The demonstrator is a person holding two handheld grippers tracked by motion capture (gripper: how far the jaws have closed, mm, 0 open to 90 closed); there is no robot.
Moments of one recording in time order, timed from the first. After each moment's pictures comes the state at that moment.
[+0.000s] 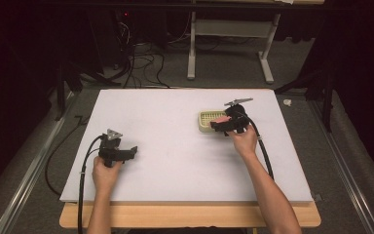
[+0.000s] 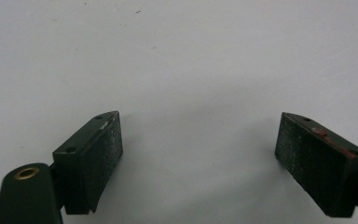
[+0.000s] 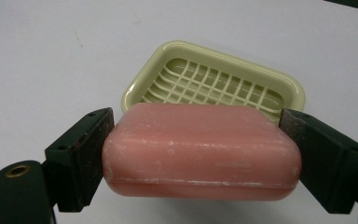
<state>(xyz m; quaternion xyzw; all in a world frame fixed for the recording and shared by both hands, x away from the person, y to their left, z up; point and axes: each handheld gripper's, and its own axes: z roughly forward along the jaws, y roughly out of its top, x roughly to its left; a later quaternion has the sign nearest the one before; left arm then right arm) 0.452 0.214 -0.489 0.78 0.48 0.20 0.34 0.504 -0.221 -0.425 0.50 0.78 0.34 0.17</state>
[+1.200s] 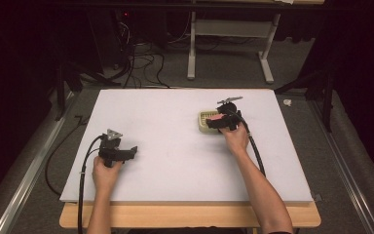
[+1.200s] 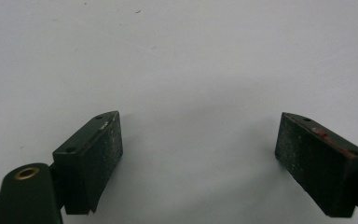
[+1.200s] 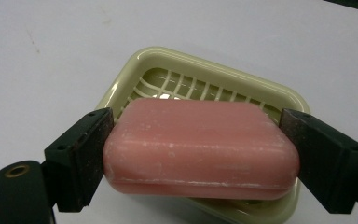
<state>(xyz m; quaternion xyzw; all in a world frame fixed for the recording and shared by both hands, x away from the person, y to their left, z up) 0.452 0.214 -0.489 0.78 0.48 0.20 0.34 0.526 -0.202 -0.441 0.52 0.77 0.31 0.20</state>
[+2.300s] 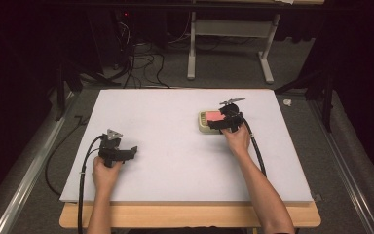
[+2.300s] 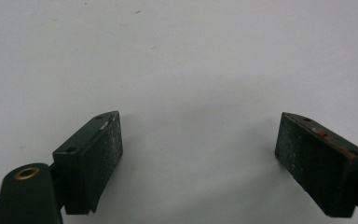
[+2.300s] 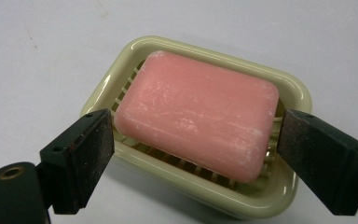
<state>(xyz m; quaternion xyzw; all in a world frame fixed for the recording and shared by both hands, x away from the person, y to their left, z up) 0.452 0.214 -0.489 0.78 0.48 0.20 0.34 0.526 -0.211 -0.445 0.53 0.77 0.32 0.18</state>
